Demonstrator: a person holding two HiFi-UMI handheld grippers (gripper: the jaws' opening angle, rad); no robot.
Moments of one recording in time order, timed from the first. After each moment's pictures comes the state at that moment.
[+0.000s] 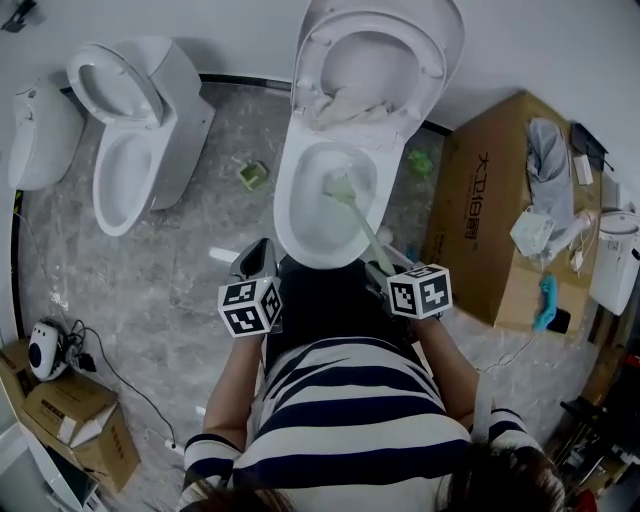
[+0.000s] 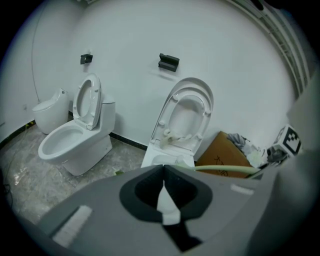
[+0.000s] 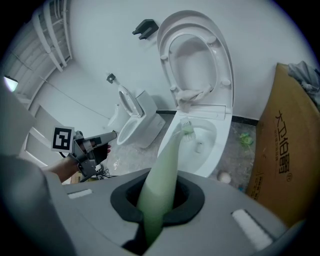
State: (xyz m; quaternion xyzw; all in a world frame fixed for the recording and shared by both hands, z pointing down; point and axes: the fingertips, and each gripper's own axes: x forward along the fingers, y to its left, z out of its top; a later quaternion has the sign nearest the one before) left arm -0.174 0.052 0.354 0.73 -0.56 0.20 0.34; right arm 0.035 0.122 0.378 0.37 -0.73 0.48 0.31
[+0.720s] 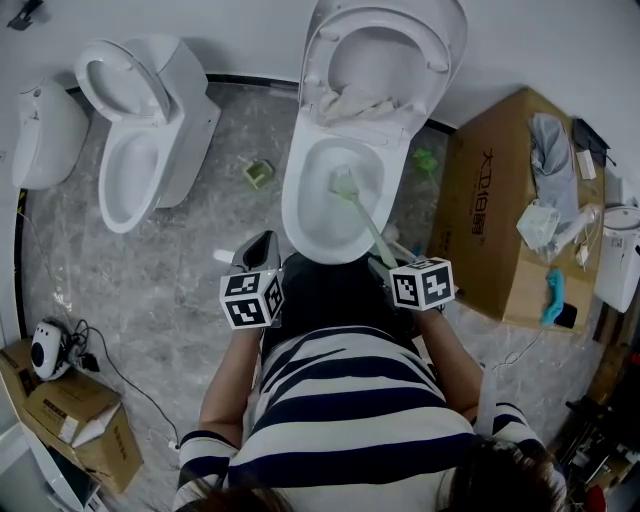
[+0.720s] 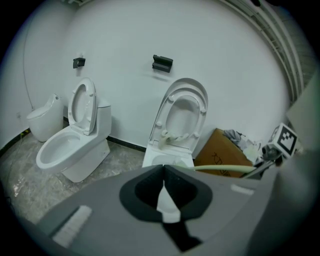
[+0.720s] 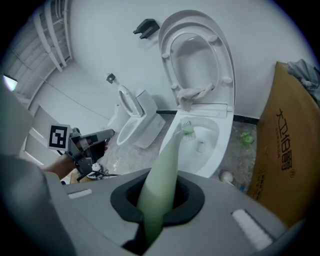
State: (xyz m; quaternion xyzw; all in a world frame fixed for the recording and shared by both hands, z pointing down) left arm -0.183 0.057 0.347 0.75 -0.53 0.22 0.31; right arm 0.022 0.131 0.386 0.38 -0.73 0.48 0.30
